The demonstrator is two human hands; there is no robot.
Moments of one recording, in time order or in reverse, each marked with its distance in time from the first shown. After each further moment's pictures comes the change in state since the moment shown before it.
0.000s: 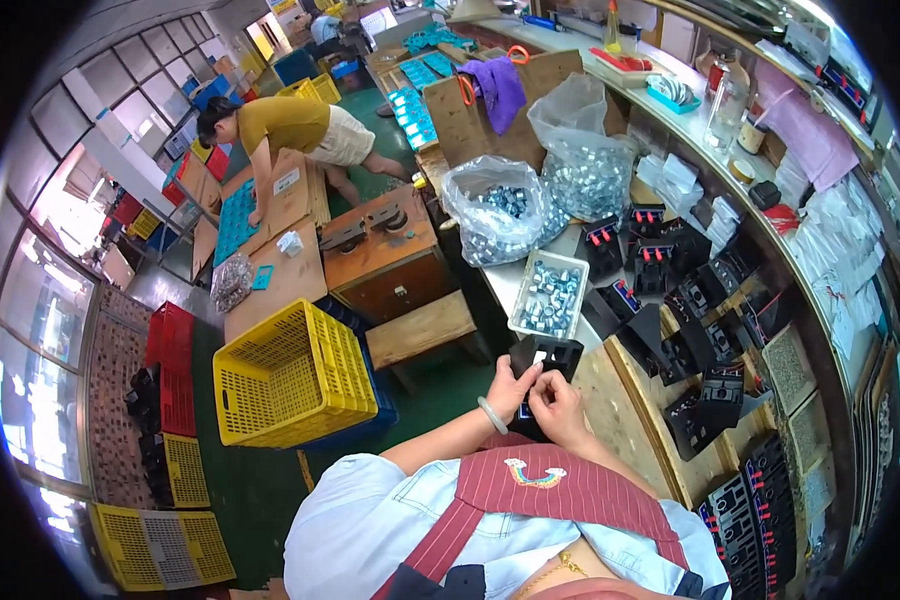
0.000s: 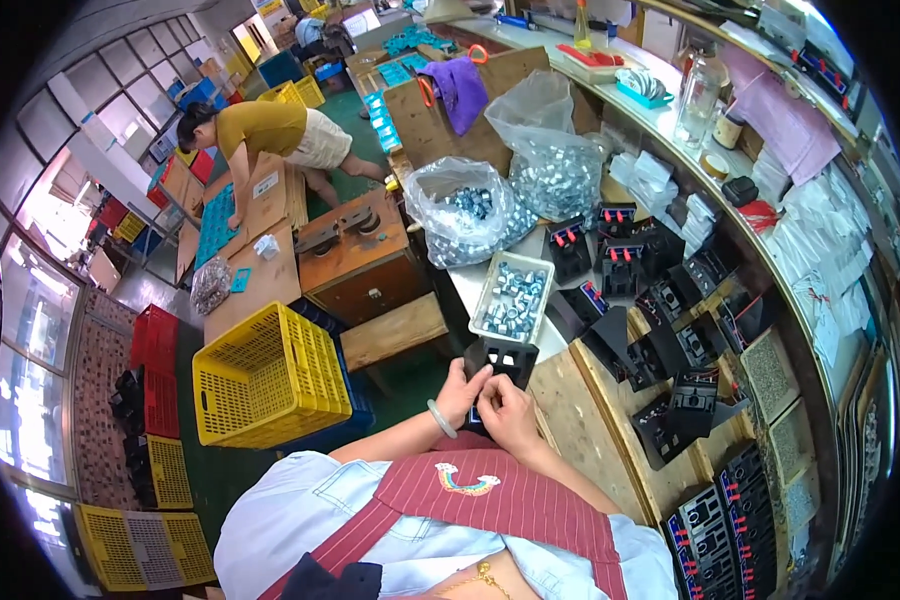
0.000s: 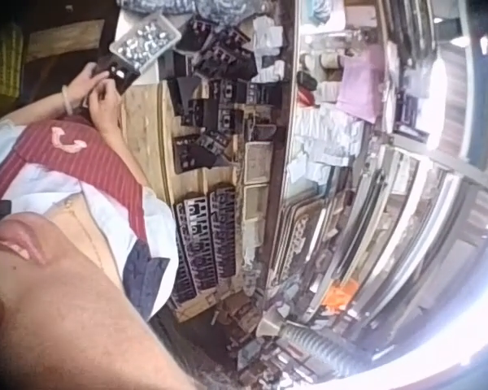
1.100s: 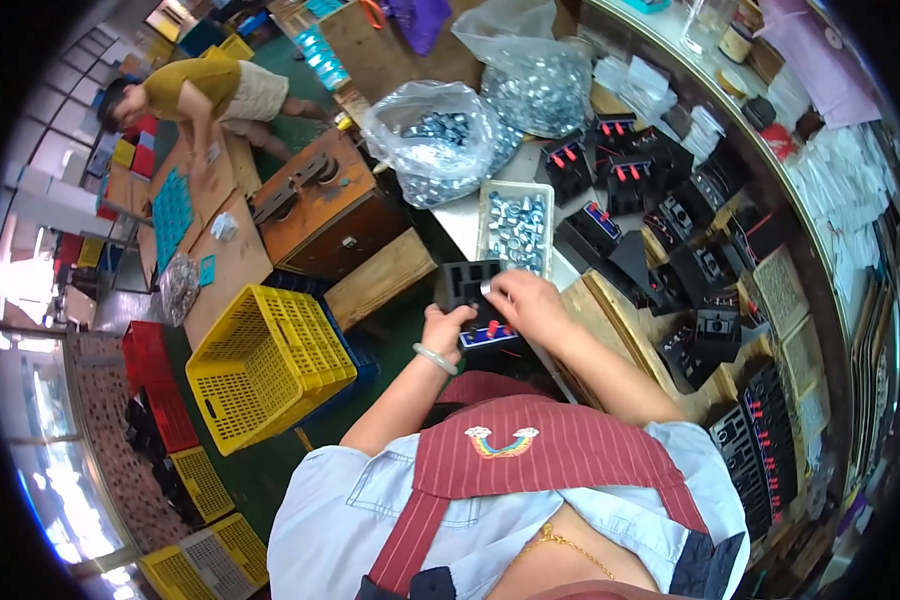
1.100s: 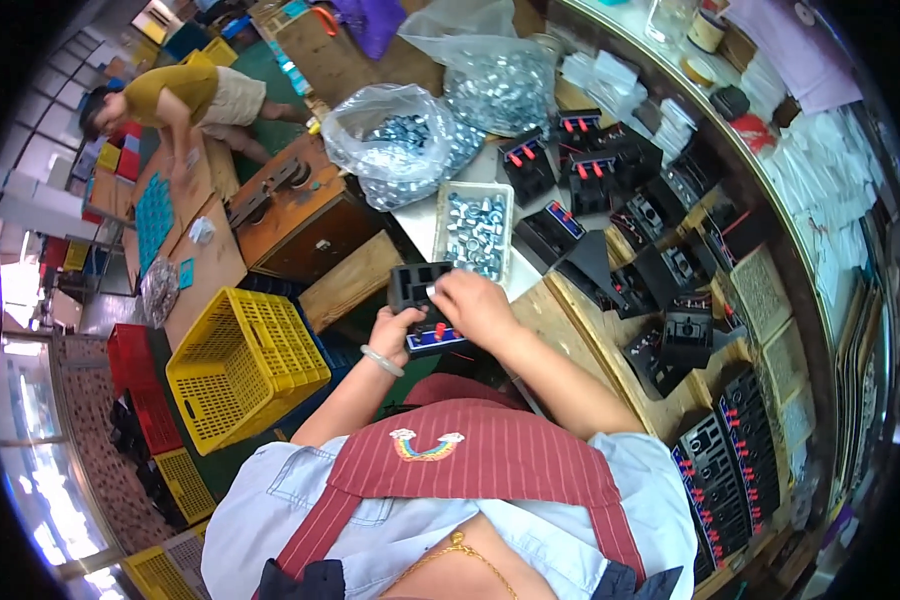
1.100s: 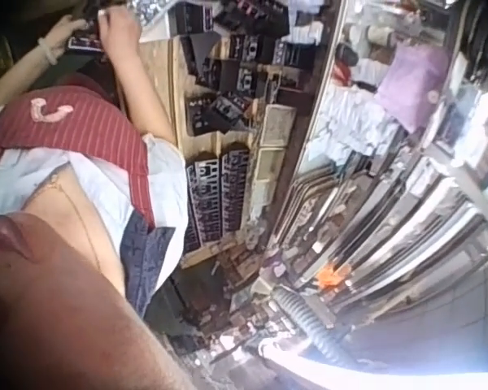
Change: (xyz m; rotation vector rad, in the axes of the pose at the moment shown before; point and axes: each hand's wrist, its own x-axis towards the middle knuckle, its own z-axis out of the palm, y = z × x) left_hand 0.098 0.015 -0.065 -0.210 0.050 -0.260; right_hand 0.133 0.052 0.015 -0.332 -0.152 -0.214
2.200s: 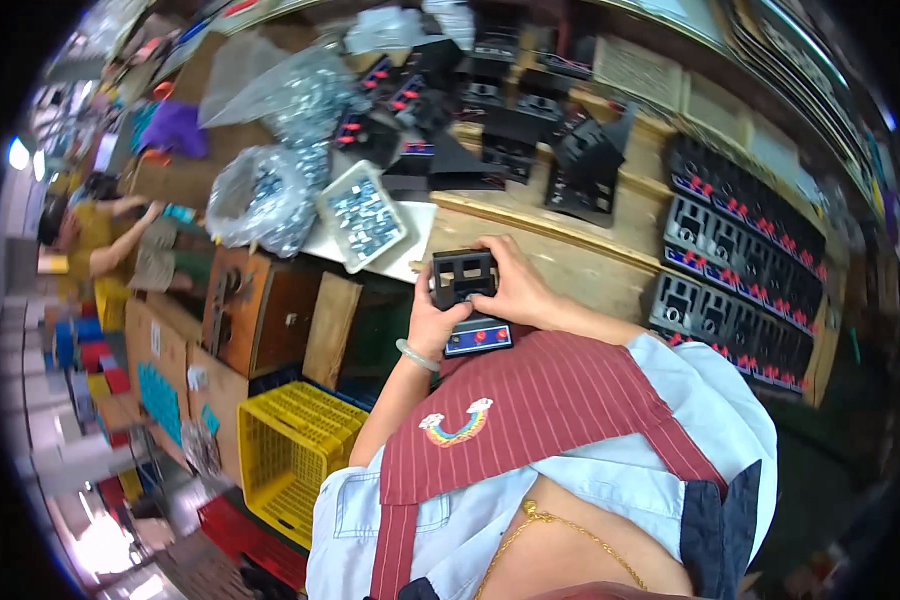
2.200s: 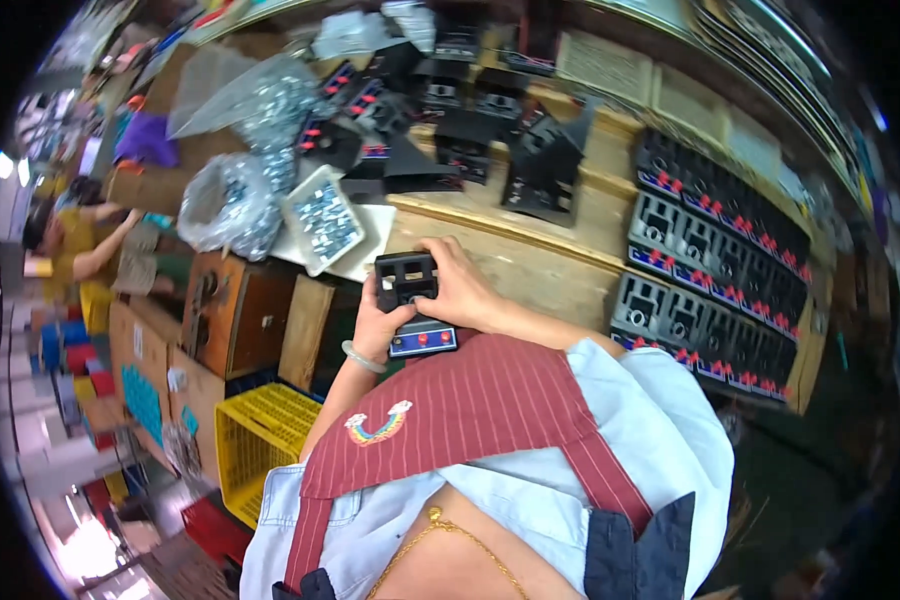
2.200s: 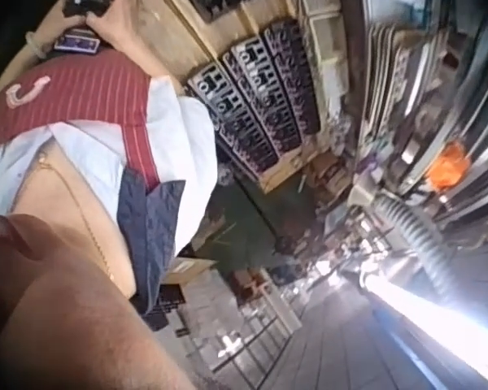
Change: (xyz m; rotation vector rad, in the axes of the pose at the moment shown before) left_hand -0.086 -0.063 0.131 0.430 -0.648 0.022; right_hand -0.184 0.001 -0.098 0.170 0.385 0.461
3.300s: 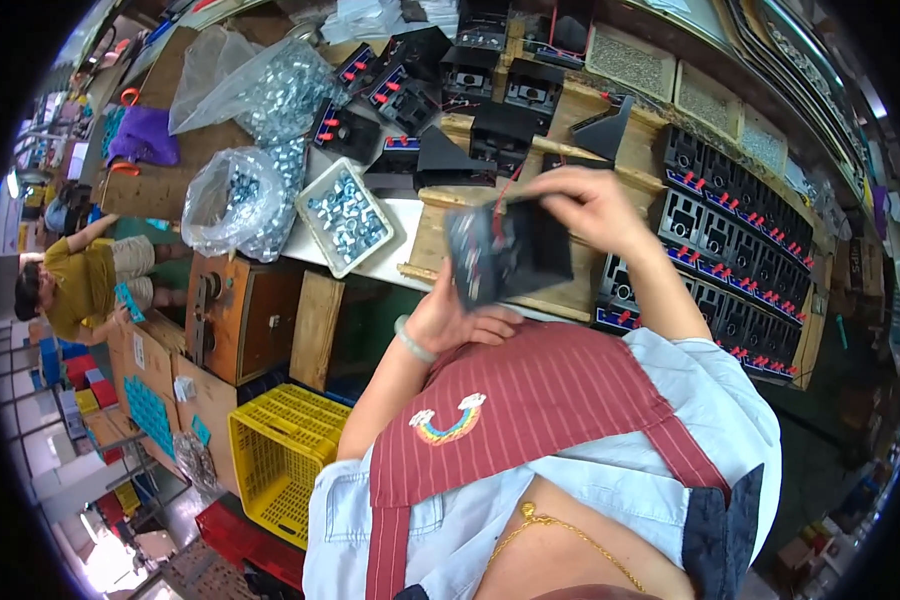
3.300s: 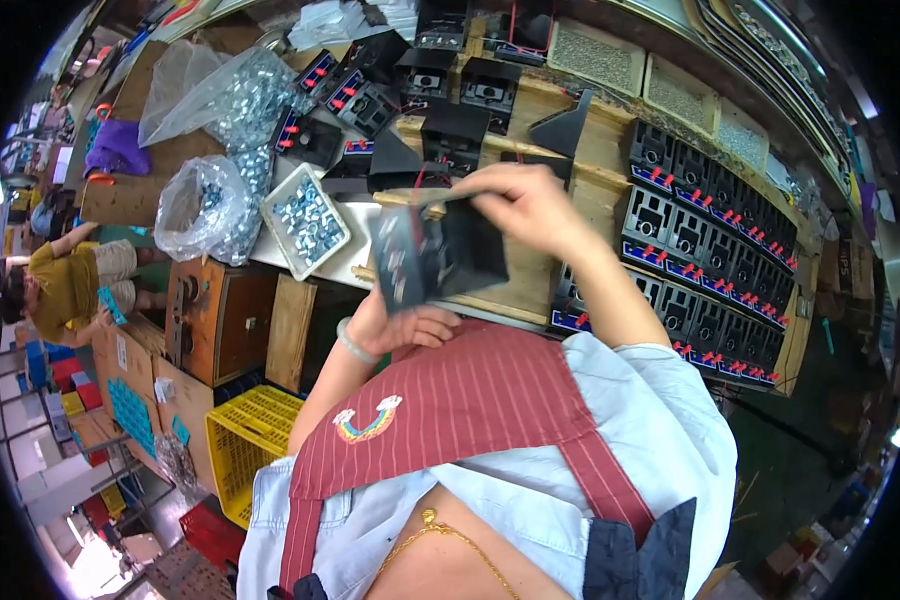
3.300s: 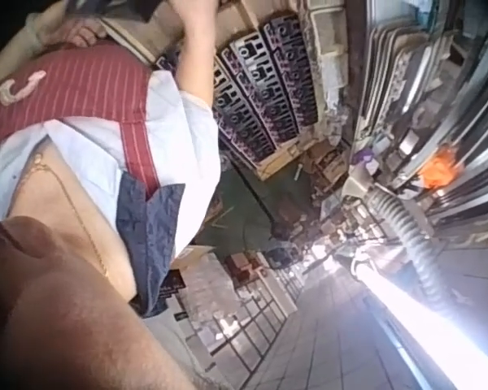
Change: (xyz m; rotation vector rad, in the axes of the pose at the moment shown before) left_hand 0.038 0.042 0.011 -0.498 -0.723 -0.805; right_hand 0.049 -0.017 -0.129 -0.144 0.002 -0.205
